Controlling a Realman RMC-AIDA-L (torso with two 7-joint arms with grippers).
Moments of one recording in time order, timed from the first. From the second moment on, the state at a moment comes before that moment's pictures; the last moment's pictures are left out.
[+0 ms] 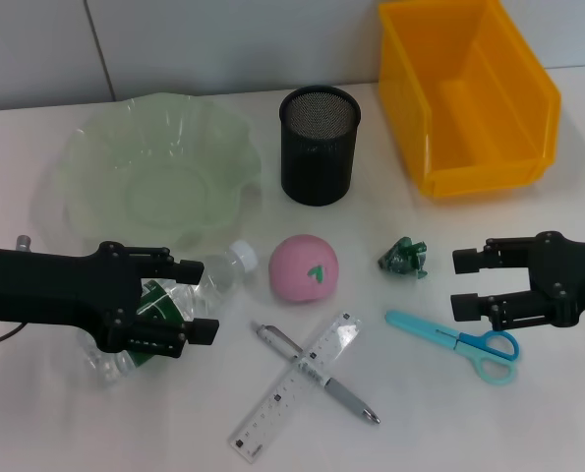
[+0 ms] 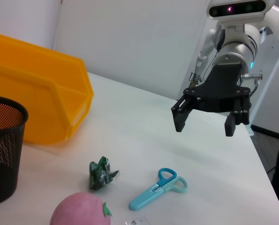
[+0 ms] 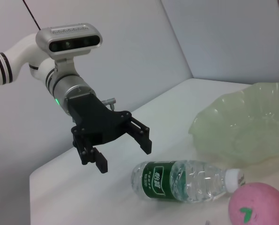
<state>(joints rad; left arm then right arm) -0.56 -1.97 1.02 0.74 1.90 1.71 -1.53 0.48 1.99 -0.54 -0.74 -2.14 -1.88 1.53</state>
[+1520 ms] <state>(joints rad) -0.87 -2.06 0.99 0.89 2.15 1.64 -1.63 0.48 1.98 -0.54 -0.75 -2.15 -1.87 1.53</state>
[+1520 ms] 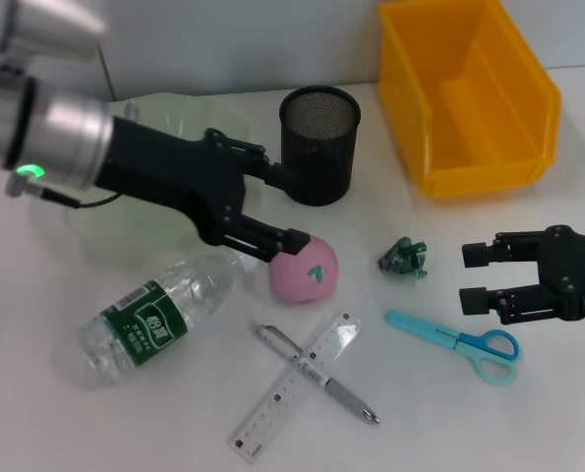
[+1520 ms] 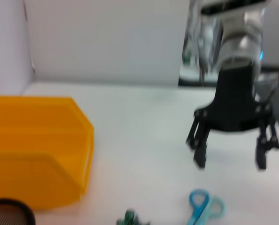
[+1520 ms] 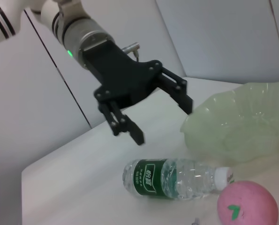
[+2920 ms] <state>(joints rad) -1.03 -2.08 1.59 0.84 2.30 1.23 -1.95 0.48 1.96 -0.55 -0.75 -2.15 -1.87 1.53</state>
